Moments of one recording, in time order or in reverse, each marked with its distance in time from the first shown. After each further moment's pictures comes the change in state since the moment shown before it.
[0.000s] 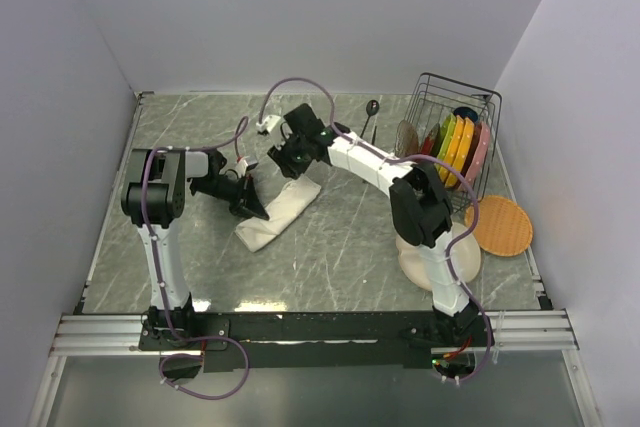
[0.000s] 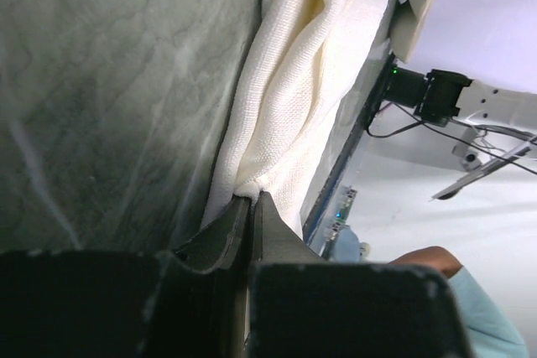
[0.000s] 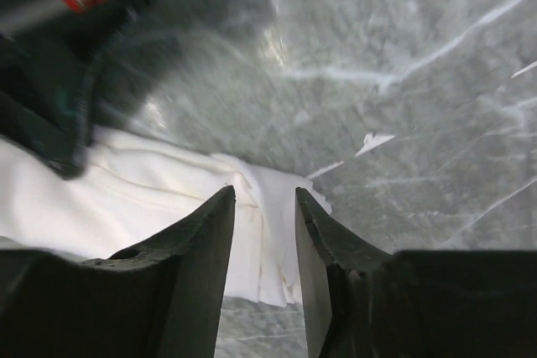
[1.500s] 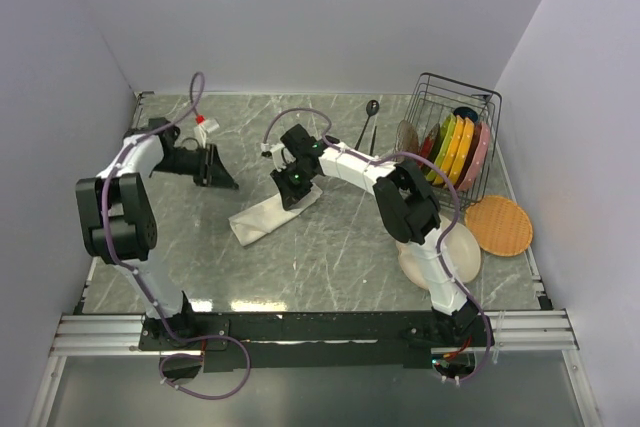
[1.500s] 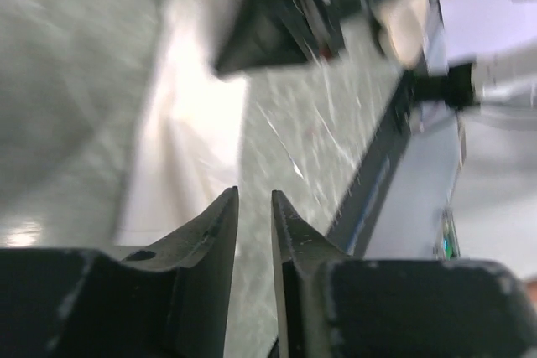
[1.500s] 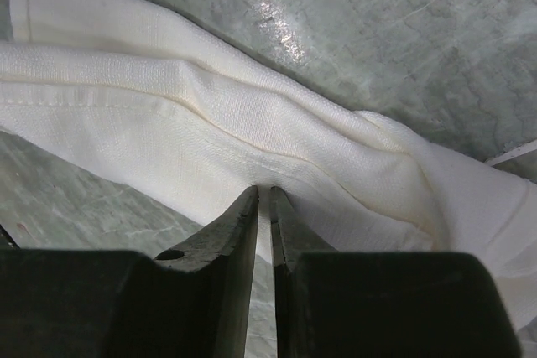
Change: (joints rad) left arm 0.206 -0.326 0.113 -0.251 0.022 0.323; right arm 0.021 0.101 -0.012 -0.125 -0.211 0.285
